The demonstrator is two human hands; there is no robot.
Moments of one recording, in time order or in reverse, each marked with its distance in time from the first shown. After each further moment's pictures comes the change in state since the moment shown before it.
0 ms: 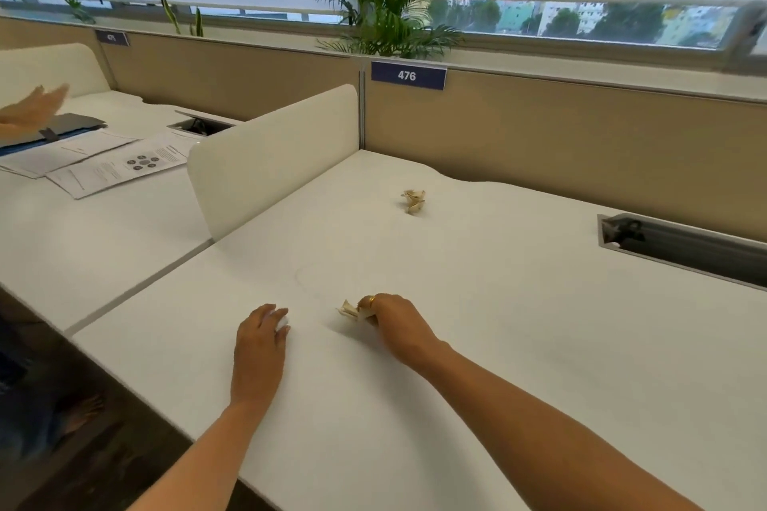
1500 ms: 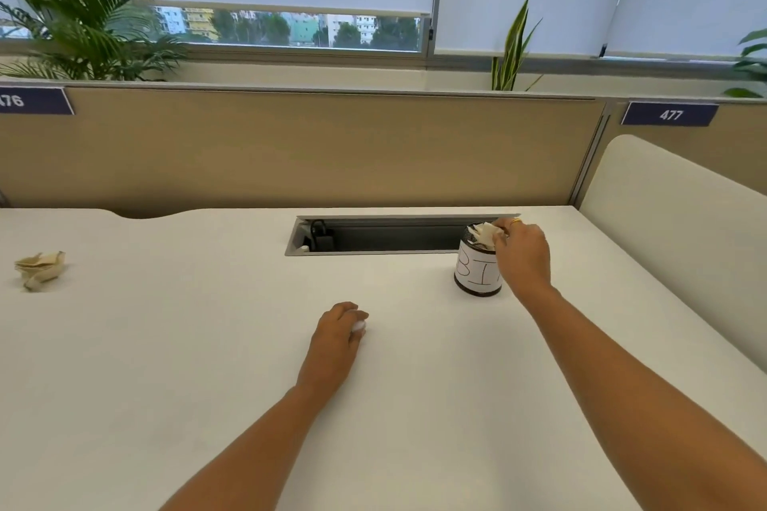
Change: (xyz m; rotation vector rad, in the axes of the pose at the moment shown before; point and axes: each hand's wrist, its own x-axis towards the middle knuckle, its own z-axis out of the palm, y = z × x) left_hand -0.137 0.440 0.308 -0.322 -0.609 0.598; right_hand -0.264 0.394 -0.391 -0.269 1.084 0.673
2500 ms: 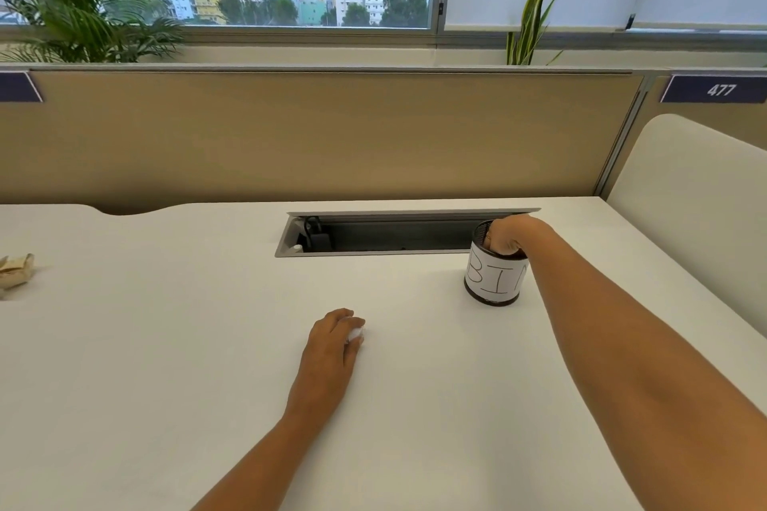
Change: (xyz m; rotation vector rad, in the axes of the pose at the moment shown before) left_hand 0.017 -0.013 0.021 -0.001 0.097 -0.001; right_hand 0.082 -0.009 0.038 -0.729 -0.890 -0.016
